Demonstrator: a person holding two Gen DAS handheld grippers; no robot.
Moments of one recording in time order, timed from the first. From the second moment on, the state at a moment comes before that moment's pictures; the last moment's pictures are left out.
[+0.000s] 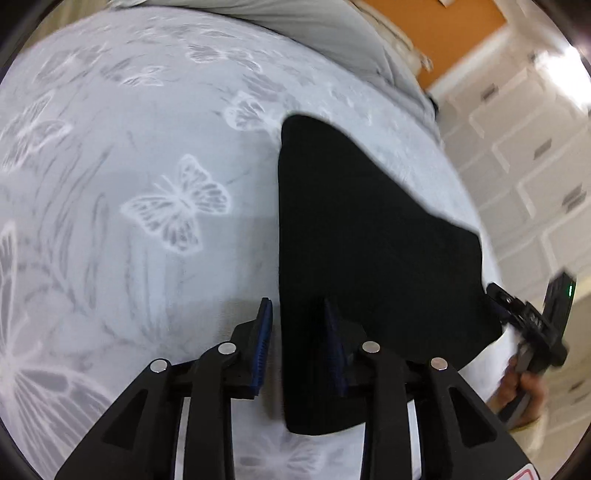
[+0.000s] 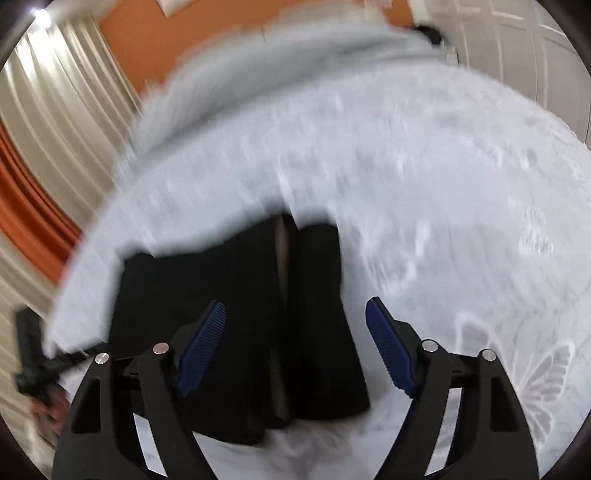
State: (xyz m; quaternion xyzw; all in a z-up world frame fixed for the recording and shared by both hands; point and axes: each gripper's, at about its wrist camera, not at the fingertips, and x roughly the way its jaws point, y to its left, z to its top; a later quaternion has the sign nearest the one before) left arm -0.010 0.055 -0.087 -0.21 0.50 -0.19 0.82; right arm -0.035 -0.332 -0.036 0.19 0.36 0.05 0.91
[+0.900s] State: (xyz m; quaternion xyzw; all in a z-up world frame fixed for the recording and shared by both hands) left arm 0.043 0.044 -0.093 -0.21 0.50 -0.17 0.82; right arm -0.002 -0.351 -0.092 0.20 0.49 0.07 0.85
